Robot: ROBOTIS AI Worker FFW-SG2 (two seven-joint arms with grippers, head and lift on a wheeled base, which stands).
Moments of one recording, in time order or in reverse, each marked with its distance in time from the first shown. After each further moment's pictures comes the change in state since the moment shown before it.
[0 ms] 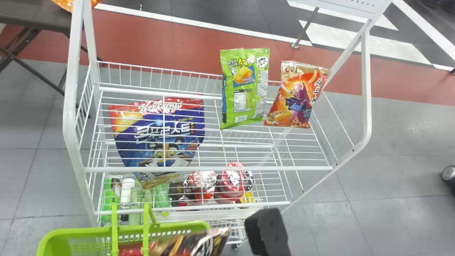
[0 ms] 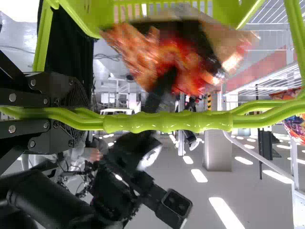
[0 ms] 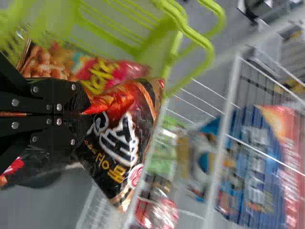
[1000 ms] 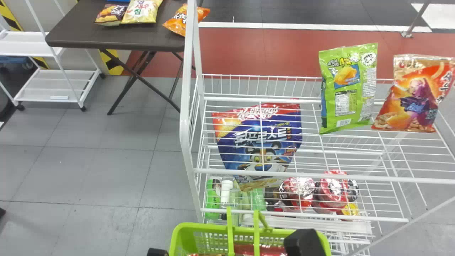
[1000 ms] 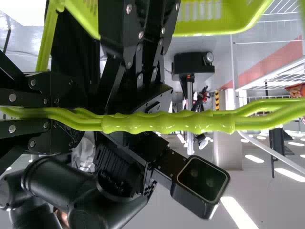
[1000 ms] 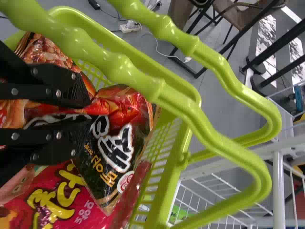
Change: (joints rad) left arm 0.029 0.001 -0.042 -0.028 -0.017 -0.029 0.009; right arm -0.140 -0.007 0.158 0.305 -0.153 -0.209 0.003
